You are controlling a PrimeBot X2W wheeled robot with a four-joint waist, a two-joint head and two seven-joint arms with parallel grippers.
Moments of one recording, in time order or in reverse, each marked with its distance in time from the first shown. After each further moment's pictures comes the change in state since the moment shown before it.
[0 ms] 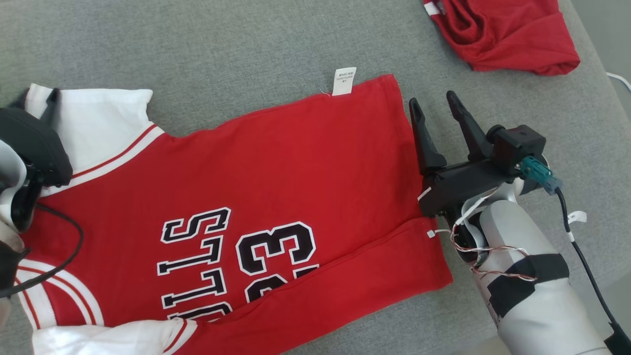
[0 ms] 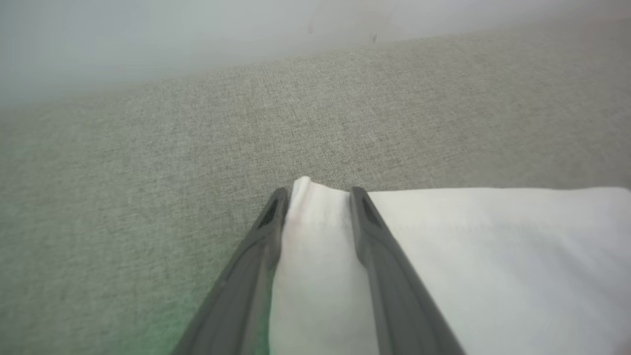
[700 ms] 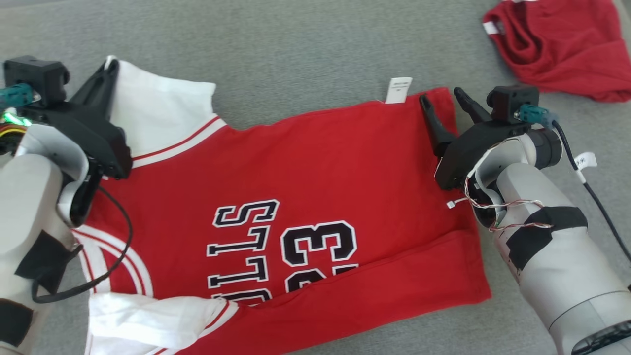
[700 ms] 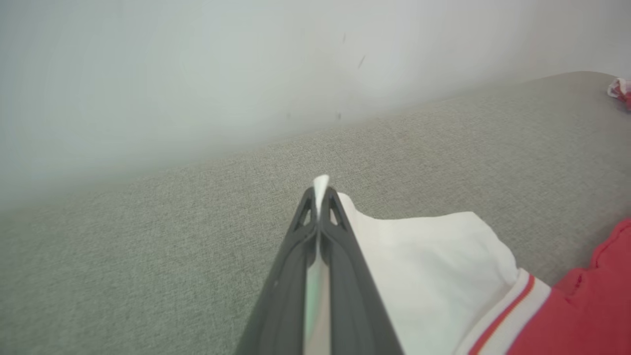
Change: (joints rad) left arm -0.003 -0.047 -0.157 -0.138 -0.049 0.000 -0.211; right arm -0.246 -0.087 0.191 0.348 0.175 0.000 0.156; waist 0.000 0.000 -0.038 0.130
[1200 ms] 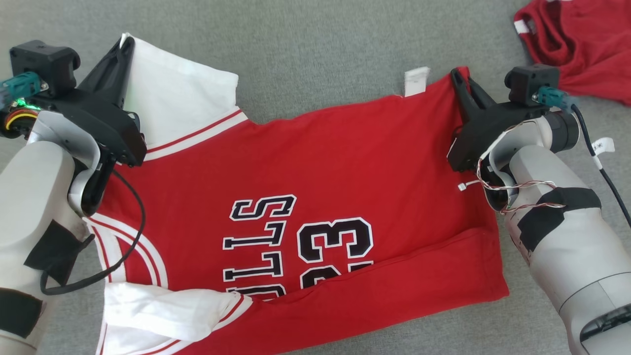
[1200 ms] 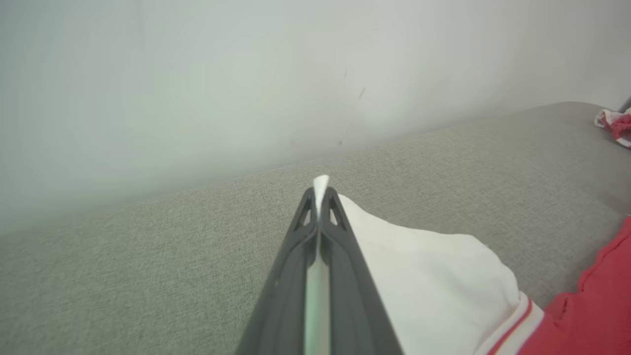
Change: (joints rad) left arm -0.032 -0.023 -0.021 -0.025 -0.017 0.000 -0.059; right arm -0.085 -0.028 0.057 0.089 0.056 0.000 -0.067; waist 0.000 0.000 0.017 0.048
